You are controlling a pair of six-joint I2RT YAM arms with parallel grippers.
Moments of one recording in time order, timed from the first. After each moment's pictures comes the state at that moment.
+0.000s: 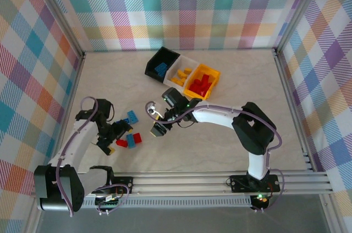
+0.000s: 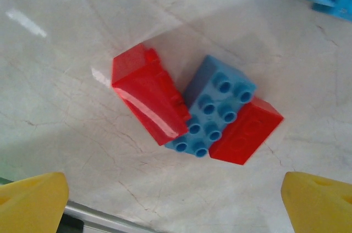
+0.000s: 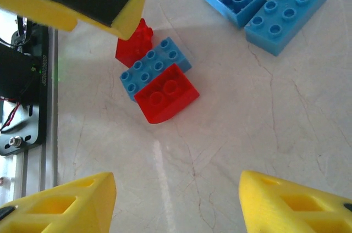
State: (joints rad) left arm -0.03 1.10 0.72 -1.08 0.23 -0.92; right arm 0.90 1.87 1.26 -0.26 -0.57 -0.11
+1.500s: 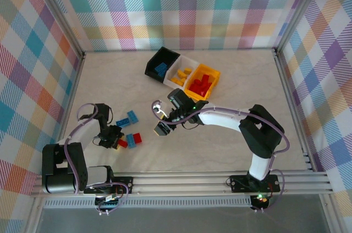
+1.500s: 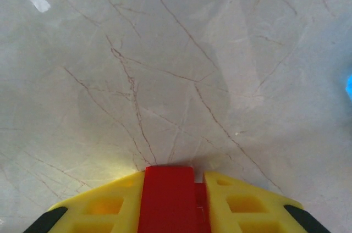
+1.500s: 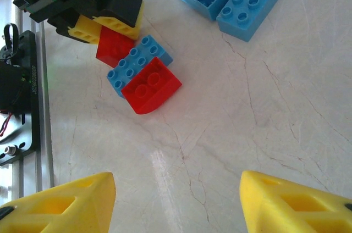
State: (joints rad) left arm 0.08 1.28 0.60 -0.80 0.19 -1.10; right arm 0.89 1.79 1.15 -0.21 -0.52 -0.03
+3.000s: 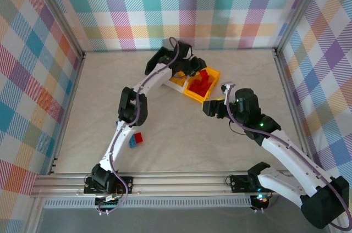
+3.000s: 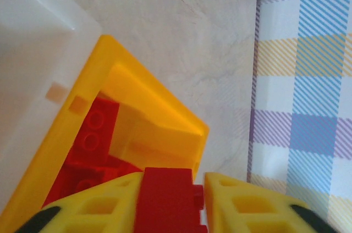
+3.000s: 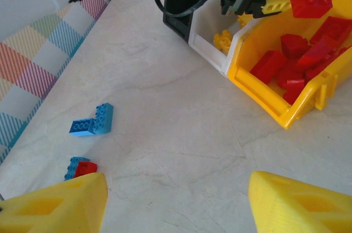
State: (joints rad) left arm -0.54 2.60 2.48 -0.55 0.48 -0.95; right arm 0.52 0.92 0.75 -0.30 -0.23 0.41
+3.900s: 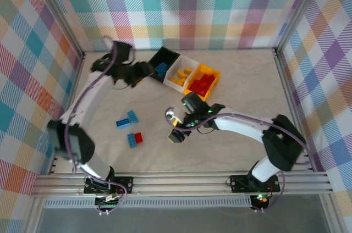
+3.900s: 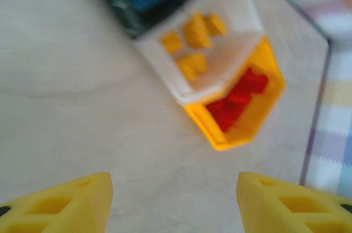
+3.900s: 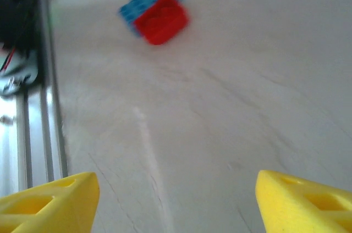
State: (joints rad) left arm -0.24 1.55 1.52 -0.89 0.25 -0.78; right arm 0.87 1.60 1.01 -0.35 -0.52 -0.23
